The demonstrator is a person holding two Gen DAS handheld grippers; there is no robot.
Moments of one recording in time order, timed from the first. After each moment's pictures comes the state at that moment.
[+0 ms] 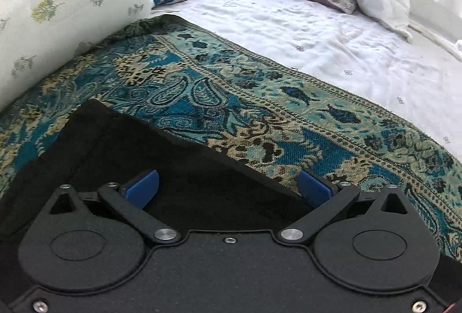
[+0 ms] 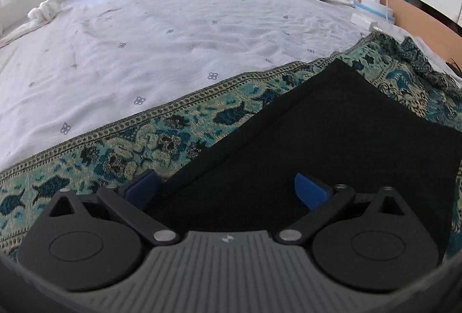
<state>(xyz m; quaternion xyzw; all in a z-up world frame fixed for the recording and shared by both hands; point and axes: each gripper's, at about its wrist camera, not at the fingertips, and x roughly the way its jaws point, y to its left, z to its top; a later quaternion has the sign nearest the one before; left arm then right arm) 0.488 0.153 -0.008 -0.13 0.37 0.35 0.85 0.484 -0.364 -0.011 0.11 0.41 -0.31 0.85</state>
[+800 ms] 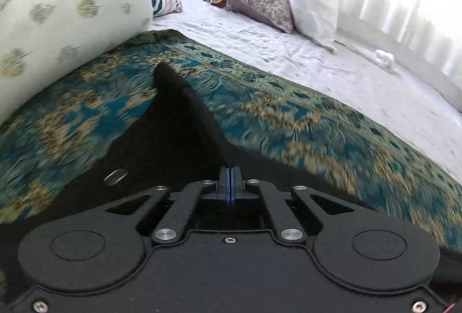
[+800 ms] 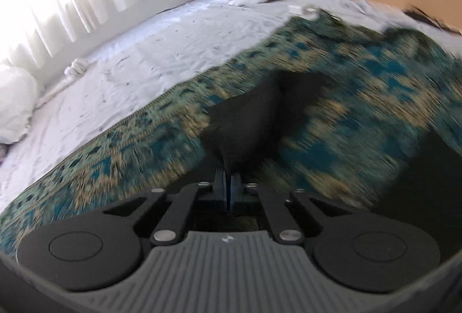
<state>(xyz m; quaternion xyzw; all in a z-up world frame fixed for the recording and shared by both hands) 0.261 0.181 0.064 -0.16 0.33 0.18 0.91 0.223 -0.428 0.081 0.24 0.34 -0.23 0.88</state>
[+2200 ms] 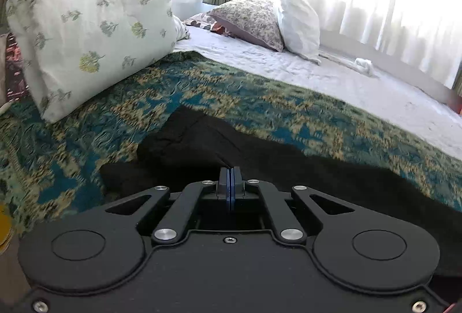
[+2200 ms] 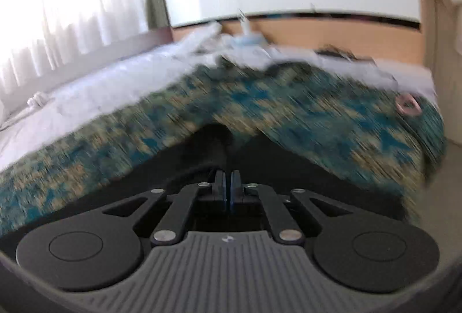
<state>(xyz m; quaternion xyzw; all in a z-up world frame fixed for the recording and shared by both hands) 0.096 0.172 0.076 -0.12 0.28 0.17 0.94 0.053 -0.477 0.067 0.17 0.26 -0.34 0.89</state>
